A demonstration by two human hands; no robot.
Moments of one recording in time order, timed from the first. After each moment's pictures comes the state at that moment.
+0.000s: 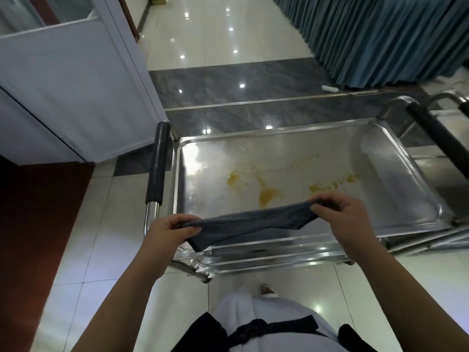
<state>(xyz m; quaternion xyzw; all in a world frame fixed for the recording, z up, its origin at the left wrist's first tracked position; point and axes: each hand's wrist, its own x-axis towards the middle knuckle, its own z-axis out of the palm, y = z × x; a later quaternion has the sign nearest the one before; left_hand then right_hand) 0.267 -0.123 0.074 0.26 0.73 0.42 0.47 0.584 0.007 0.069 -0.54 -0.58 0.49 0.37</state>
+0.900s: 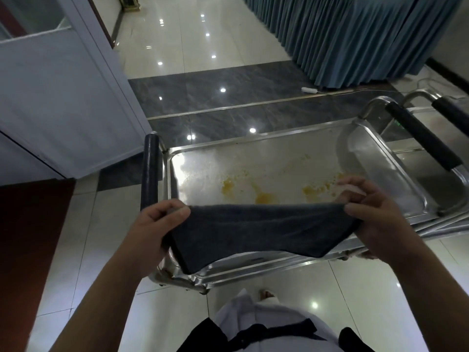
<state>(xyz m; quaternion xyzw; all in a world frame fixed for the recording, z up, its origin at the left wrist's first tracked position) 0.243 -0.102 0.129 0.36 0.57 0.51 0.54 0.602 -0.001 0.128 -0.36 -0.45 0.69 0.44</state>
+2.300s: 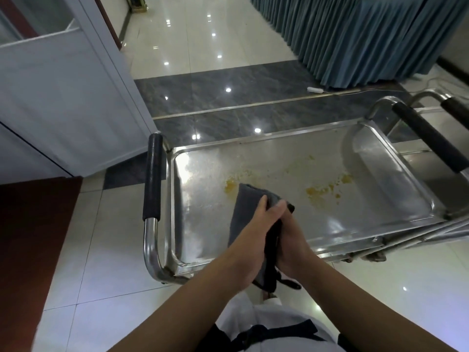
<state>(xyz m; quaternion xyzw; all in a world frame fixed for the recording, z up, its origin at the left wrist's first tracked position) 0.389 -0.069 0.118 0.19 0.47 0.47 0.72 0.476 -0.040 0.081 -0.44 -0.21 0.81 0.34</state>
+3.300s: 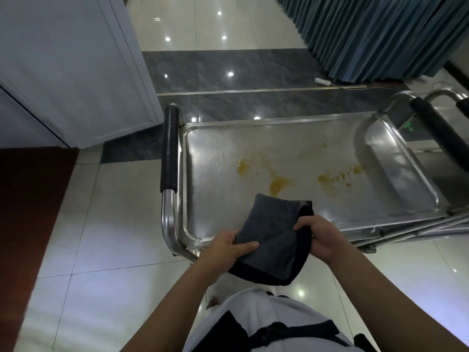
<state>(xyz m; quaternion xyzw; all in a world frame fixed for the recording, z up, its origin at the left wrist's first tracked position) 0.298 -0.133 0.005 0.30 0.61 0.33 0.66 0.506 -0.033 0.023 -0.60 -0.21 0.73 0.25</state>
